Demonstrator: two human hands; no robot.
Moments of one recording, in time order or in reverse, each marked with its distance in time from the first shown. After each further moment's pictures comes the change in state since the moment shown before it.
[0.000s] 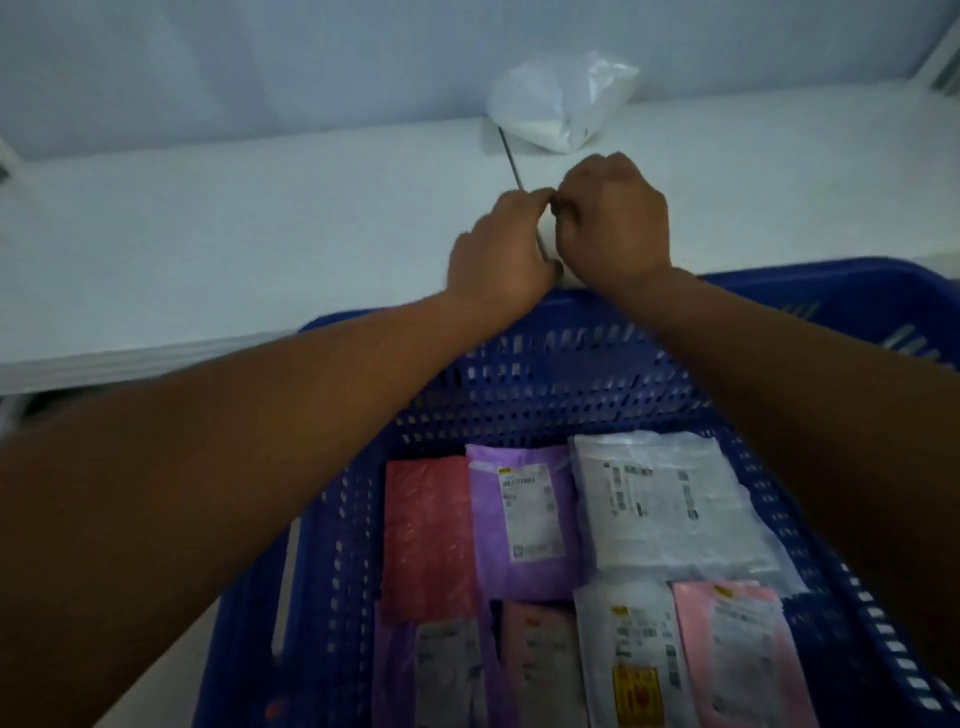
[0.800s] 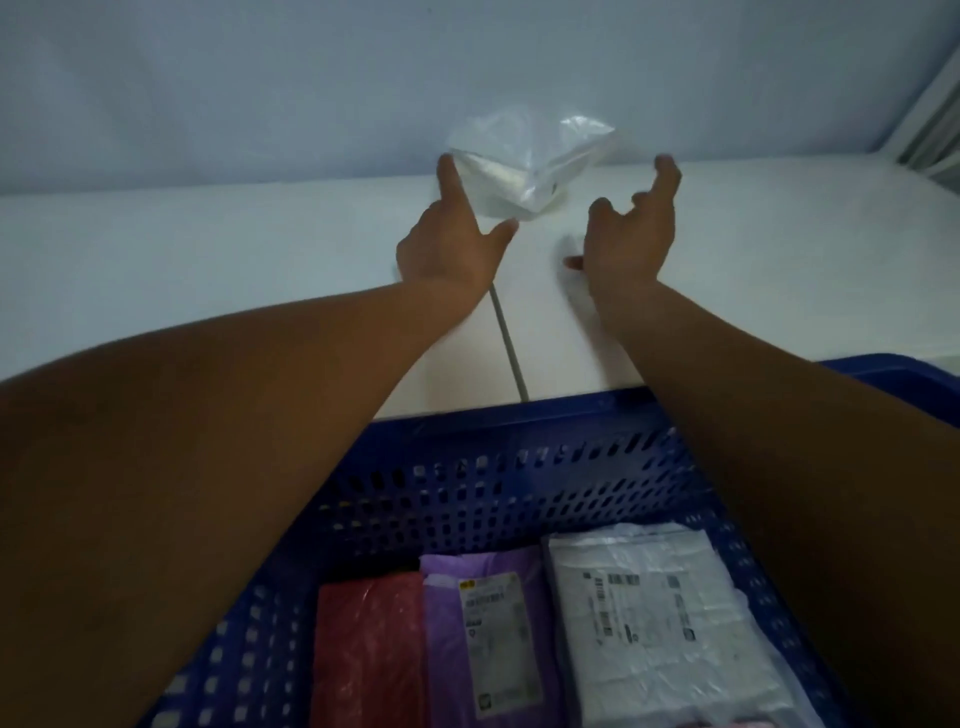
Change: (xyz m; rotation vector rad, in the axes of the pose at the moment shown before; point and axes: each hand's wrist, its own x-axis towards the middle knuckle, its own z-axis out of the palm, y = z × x) left_hand 0.131 -0.047 0.037 0.117 0.221 -0.312; right_hand 0.074 0.080 0.068 0.776 0.308 0.934
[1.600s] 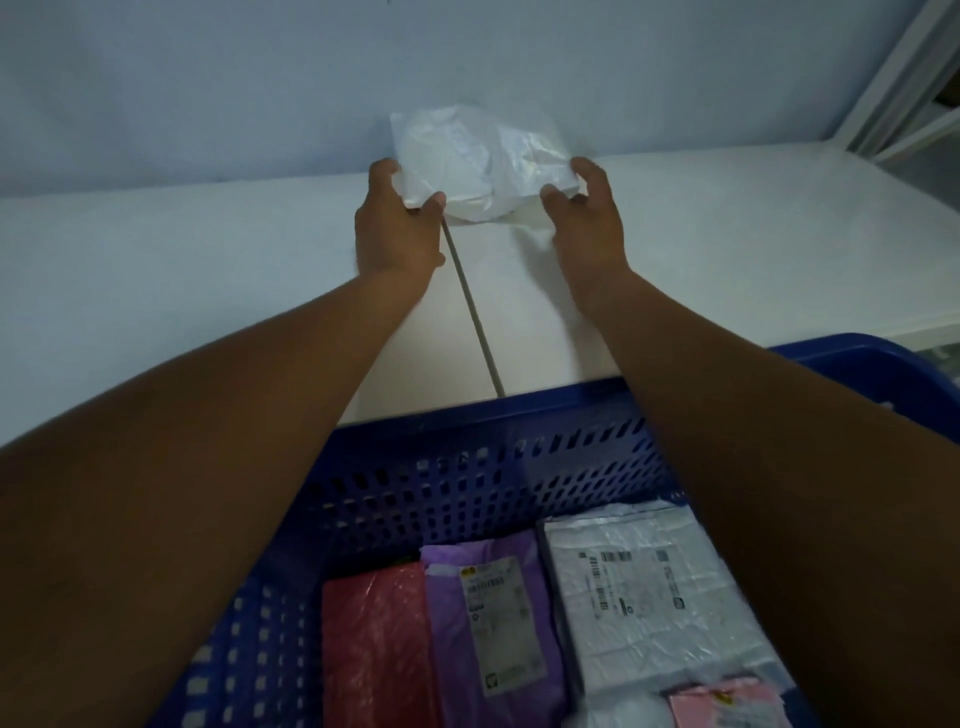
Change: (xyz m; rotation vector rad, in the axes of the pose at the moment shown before) left_hand 0.016 -0.019 -0.006 -0.616 0.010 -0.174; right_hand 0.004 0.005 0.001 -0.089 -0.297 0.004
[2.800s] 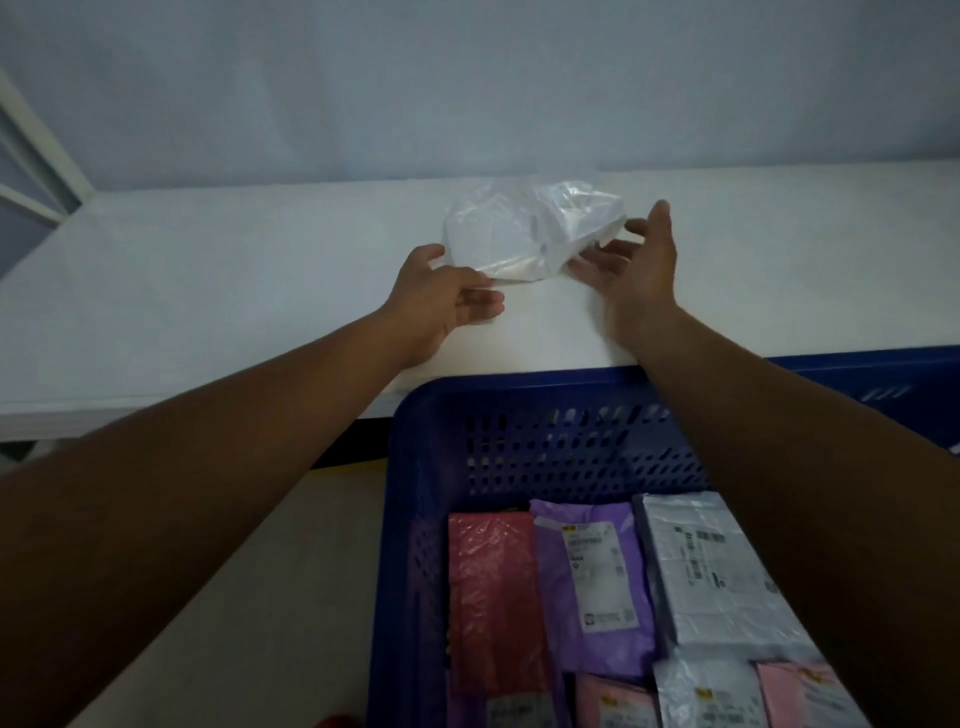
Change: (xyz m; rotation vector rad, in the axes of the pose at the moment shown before) left_hand -0.073 -0.009 -0.156 -0.560 -0.250 -0.512; right_hand -0.091 -0.037 0.068 0.677 -0.021 0.382
